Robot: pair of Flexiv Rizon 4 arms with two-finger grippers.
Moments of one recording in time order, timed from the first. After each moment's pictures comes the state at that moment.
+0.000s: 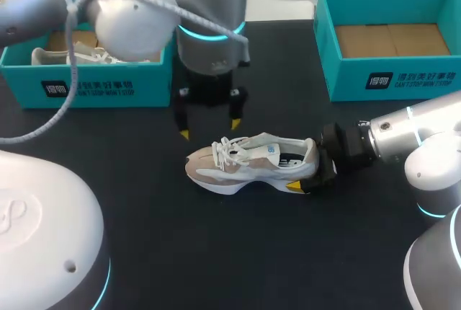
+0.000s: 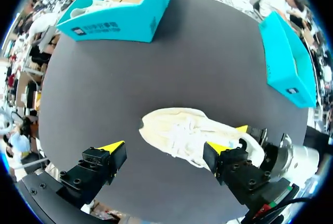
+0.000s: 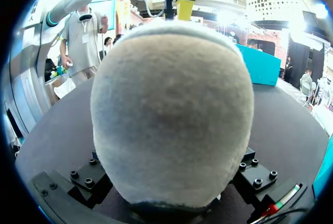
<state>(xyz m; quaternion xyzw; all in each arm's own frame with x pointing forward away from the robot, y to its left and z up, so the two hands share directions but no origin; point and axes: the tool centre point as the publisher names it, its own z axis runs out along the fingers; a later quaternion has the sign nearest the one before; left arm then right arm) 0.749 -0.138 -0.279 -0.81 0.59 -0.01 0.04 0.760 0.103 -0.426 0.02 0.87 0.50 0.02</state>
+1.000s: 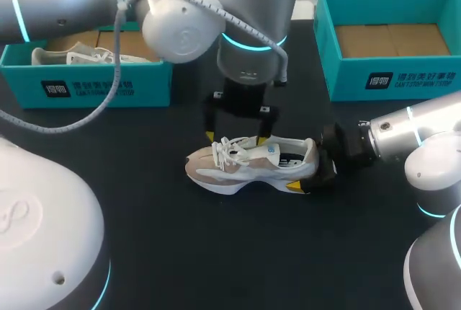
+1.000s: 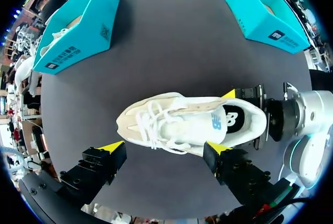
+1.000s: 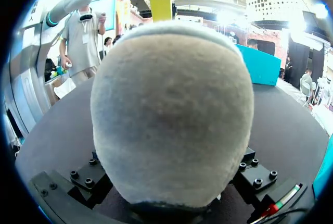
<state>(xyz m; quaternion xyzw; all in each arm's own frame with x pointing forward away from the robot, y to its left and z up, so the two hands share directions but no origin) 0.738 -0.185 -0.292 -0.68 0.73 0.03 0.04 0.760 0.103 -0.426 0.02 0.87 0.50 0.02</state>
